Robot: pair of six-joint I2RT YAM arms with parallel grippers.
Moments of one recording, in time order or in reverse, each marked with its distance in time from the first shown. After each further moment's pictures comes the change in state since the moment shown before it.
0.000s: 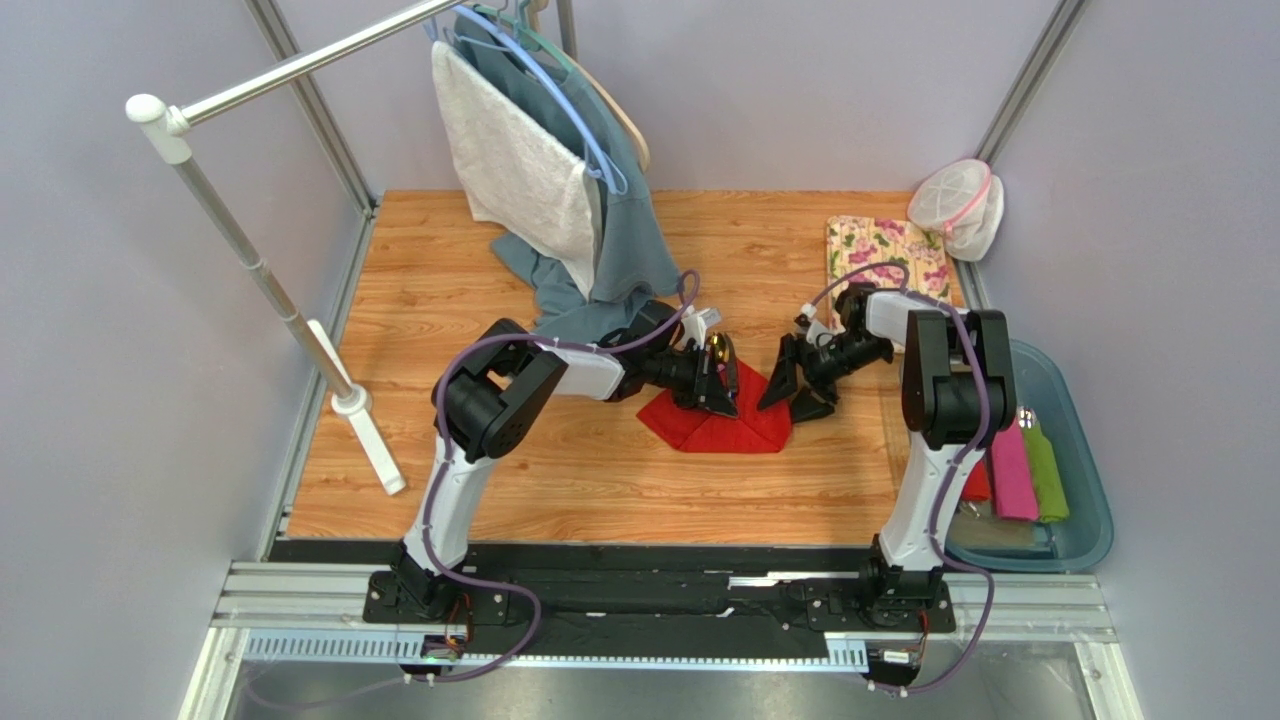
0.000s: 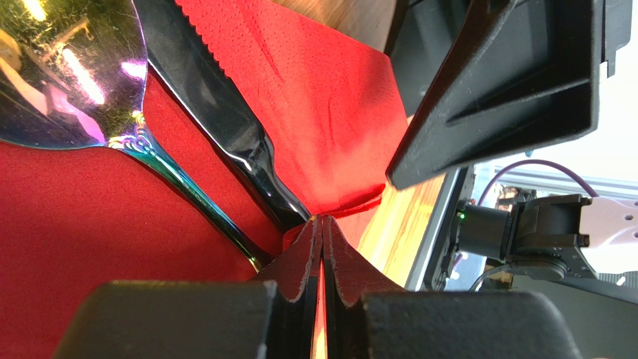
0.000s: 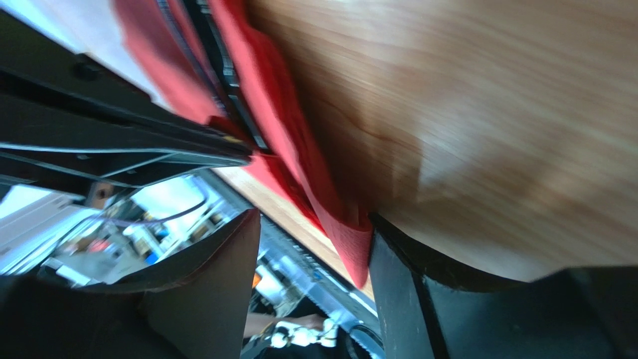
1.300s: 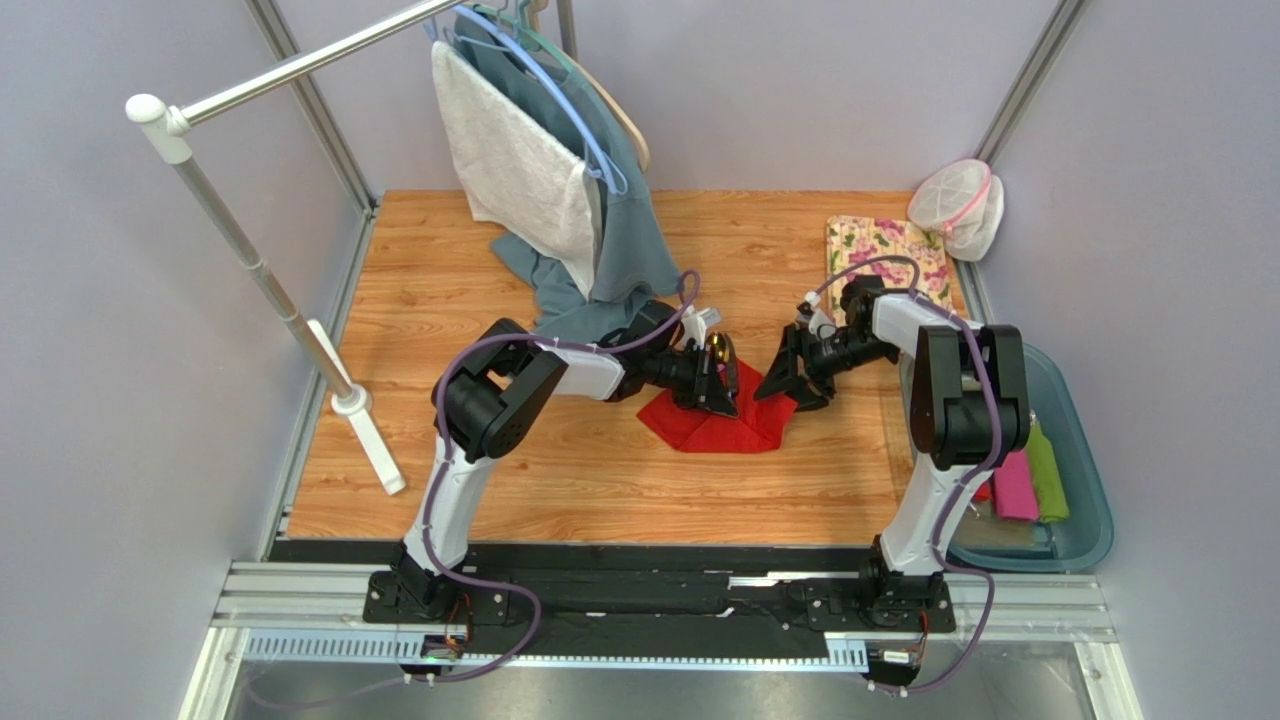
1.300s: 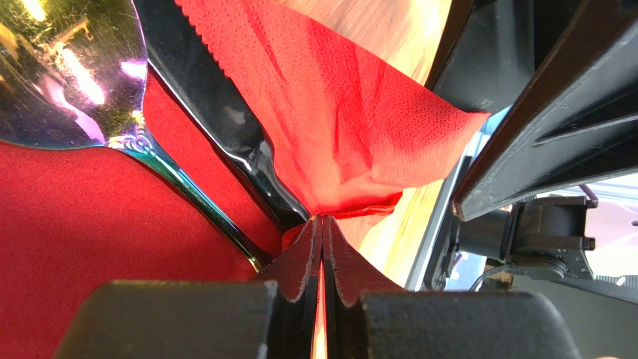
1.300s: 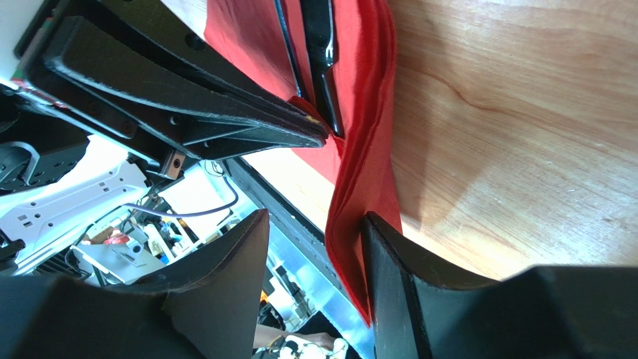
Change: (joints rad) left arm 0.000 0.000 0.000 0.000 0.000 0.000; right arm 0.004 -0.112 -0.053 0.061 -0.114 0.064
